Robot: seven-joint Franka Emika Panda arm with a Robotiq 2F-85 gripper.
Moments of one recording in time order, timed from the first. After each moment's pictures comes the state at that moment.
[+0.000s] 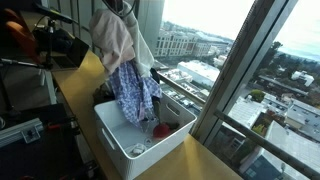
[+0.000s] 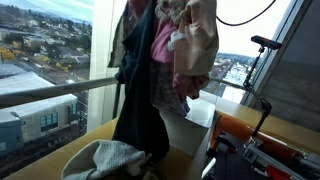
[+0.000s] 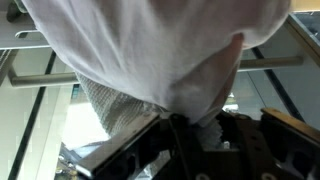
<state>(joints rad) 0.20 -0.20 0.23 -2.12 -0.10 2.52 0.40</state>
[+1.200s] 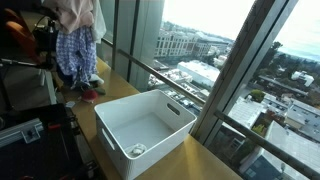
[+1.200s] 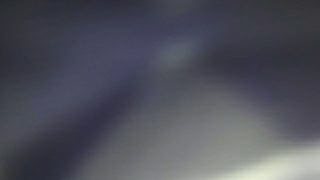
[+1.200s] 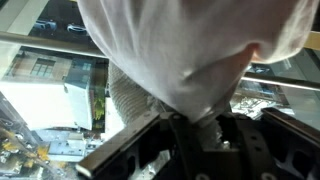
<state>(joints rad) 0.29 0.06 0.64 -1.52 -0.43 2.07 0.71</state>
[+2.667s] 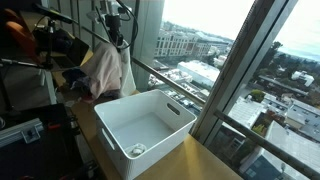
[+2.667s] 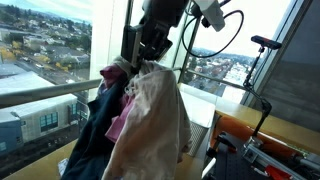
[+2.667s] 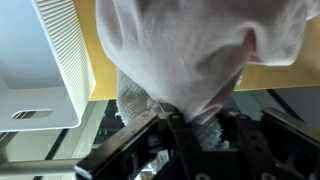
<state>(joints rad) 0.25 0.20 0.24 -1.88 -0.22 2.27 0.58</state>
